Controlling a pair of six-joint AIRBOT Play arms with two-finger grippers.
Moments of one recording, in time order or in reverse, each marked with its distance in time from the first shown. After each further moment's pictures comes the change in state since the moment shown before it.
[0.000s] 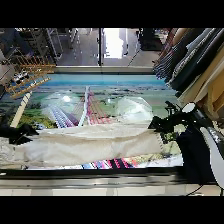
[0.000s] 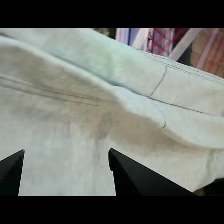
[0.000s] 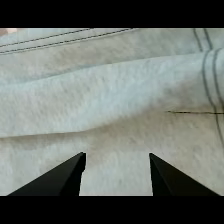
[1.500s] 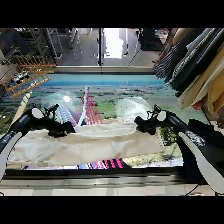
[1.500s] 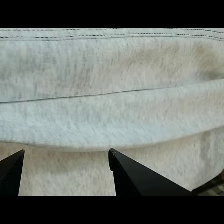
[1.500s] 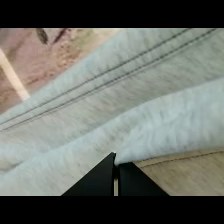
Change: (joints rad) left arm -0.532 0.010 -0.039 0.039 0.201 -0.214; right arm 0.259 -0.023 -0.103 -0.063 -0.425 0.479
